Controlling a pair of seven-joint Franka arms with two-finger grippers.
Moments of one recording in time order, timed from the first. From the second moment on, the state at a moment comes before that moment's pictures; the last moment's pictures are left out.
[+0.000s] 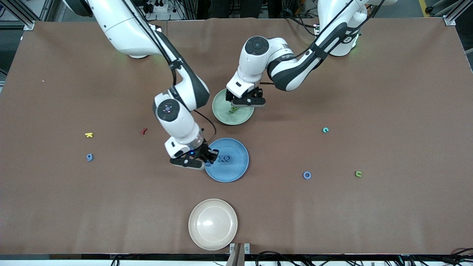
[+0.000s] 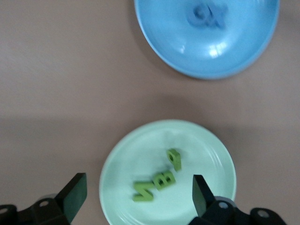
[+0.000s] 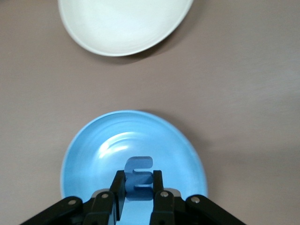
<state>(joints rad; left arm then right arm) -0.21 0.50 -0.72 -1.95 0.44 2.43 -1.24 0.56 0.68 0.01 -1.58 0.10 2.55 0.71</state>
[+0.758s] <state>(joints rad) 0.34 0.53 -0.70 -1.87 0.44 2.33 -0.33 0.60 0.72 -0.02 -1.54 0.09 2.55 0.84</state>
